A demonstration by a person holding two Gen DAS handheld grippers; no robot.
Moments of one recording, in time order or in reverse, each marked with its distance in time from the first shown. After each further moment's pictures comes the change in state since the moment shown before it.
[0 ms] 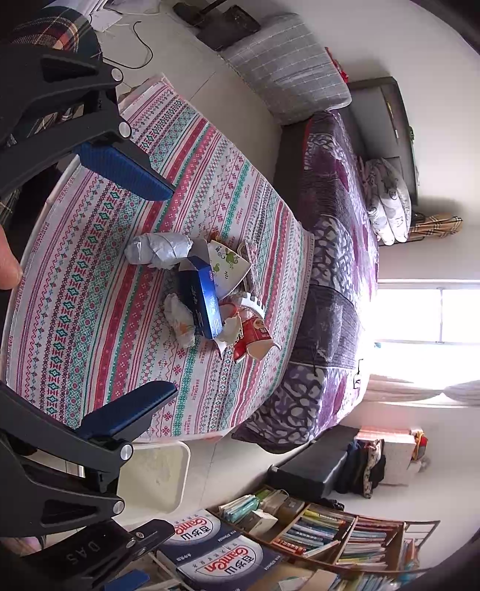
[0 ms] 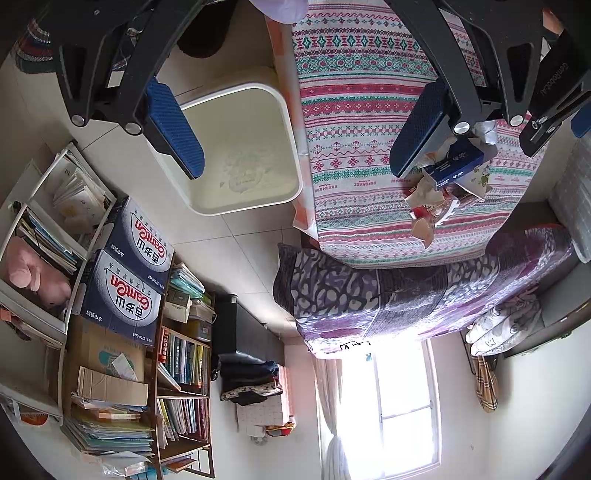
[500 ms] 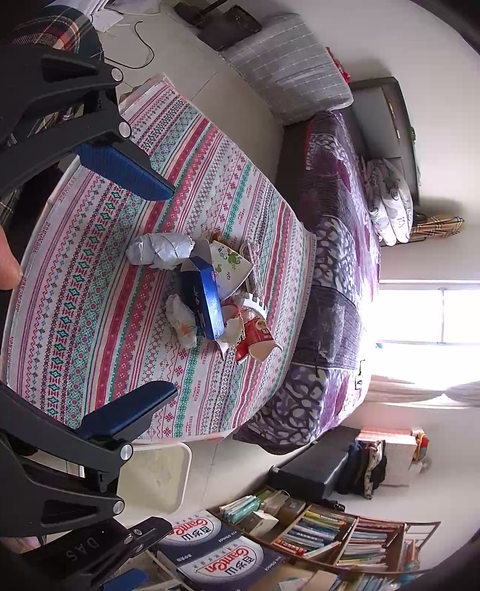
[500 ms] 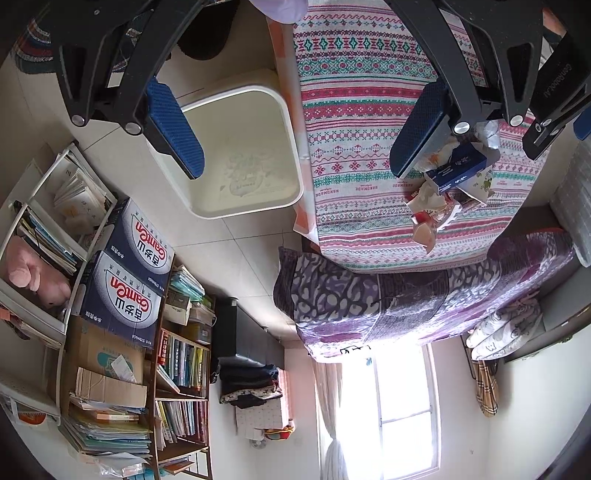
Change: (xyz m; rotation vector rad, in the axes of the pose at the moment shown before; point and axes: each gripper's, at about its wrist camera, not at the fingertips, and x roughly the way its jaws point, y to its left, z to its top) left arm 0.001 0.001 -0.002 -0.001 0.003 0.001; right arm 0.005 -0.001 -0.003 -0.006 0.017 -0.002
